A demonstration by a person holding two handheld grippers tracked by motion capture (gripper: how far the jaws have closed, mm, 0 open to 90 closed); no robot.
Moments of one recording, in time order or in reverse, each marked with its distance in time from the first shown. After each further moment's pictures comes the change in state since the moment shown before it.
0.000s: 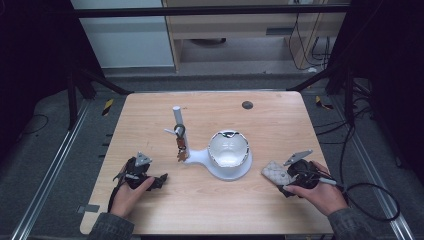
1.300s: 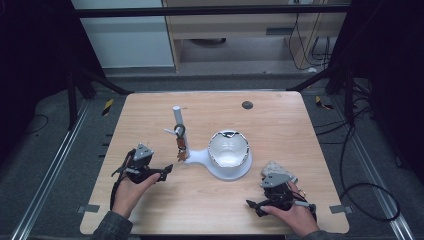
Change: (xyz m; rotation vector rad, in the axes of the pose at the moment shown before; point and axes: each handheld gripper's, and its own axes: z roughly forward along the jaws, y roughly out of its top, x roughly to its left) left arm -0.016 0.038 -0.030 -0.099 -0.032 -0.007; right arm 0.074 -0.009 0.047 -0.332 0.151 -0.080
